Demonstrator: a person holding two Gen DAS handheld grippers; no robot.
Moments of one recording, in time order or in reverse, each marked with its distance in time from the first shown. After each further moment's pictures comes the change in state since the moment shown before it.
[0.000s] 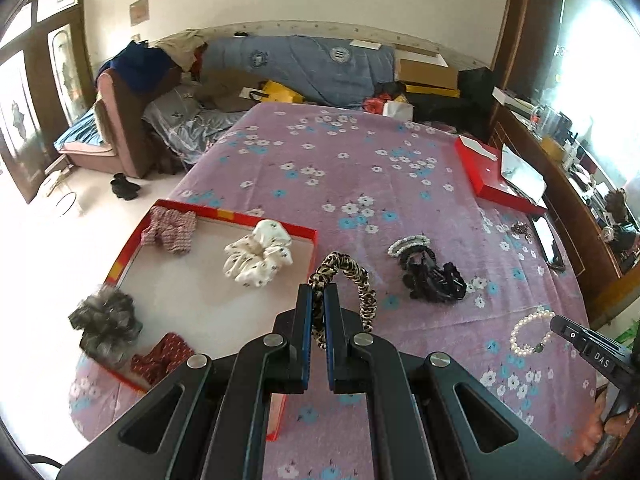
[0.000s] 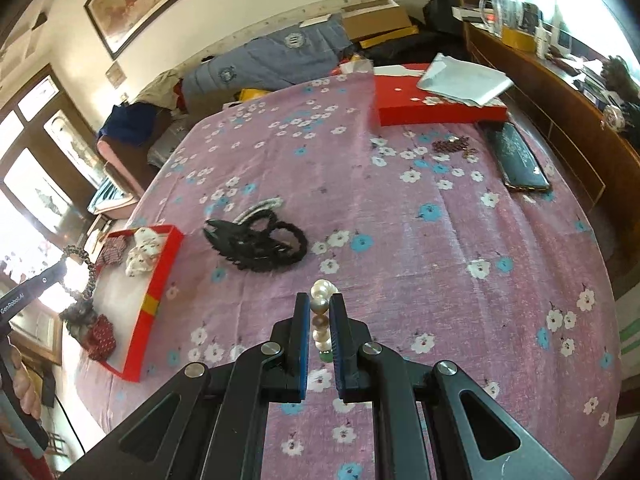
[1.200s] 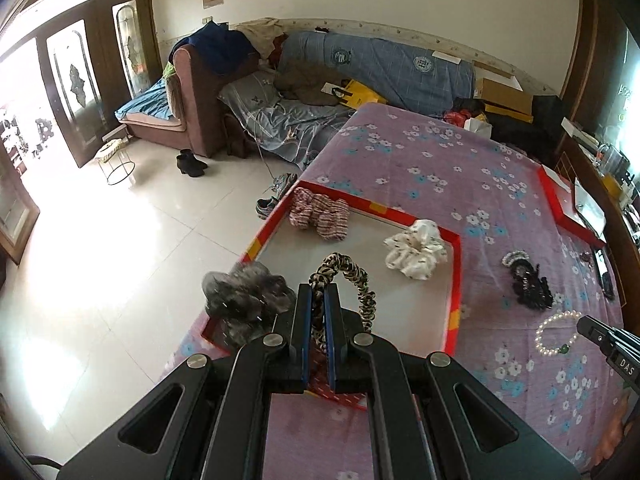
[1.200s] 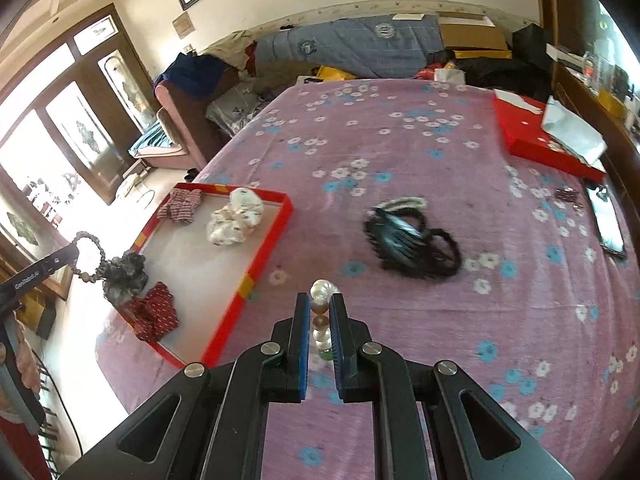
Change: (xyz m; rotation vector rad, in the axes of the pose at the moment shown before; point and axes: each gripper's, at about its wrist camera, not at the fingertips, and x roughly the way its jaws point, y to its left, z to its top) left arm -0.026 0.156 -0.012 -0.134 0.007 0.177; right arm 0.035 0.155 -0.004 -0.219 0.056 0.100
